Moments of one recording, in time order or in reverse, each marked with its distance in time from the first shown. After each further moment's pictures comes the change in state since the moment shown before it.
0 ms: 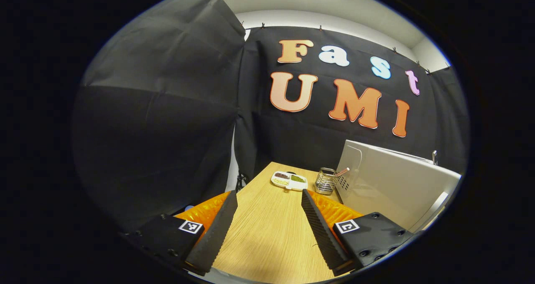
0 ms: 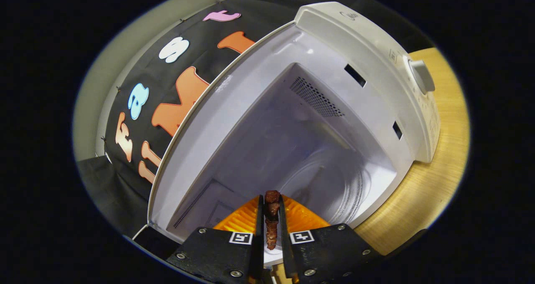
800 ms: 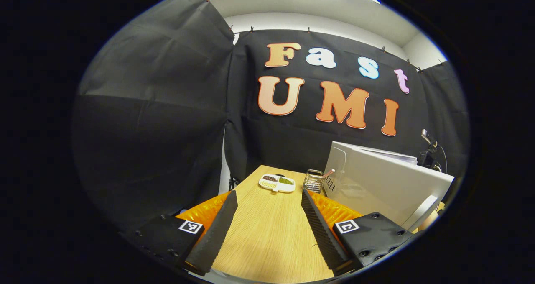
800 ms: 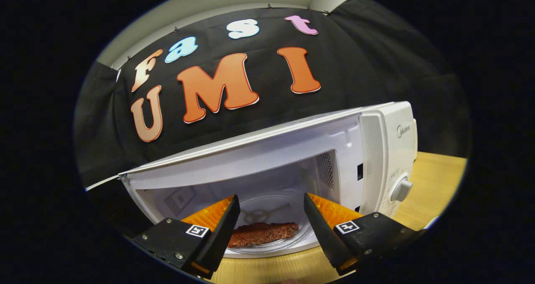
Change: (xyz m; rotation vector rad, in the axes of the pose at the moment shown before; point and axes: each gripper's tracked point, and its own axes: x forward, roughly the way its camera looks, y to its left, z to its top) left arm -0.016 -0.039 0.011 0.030 -0.028 -0.053; right arm -0.045 0.005 0.049 -0.560 -0.104 -0.018
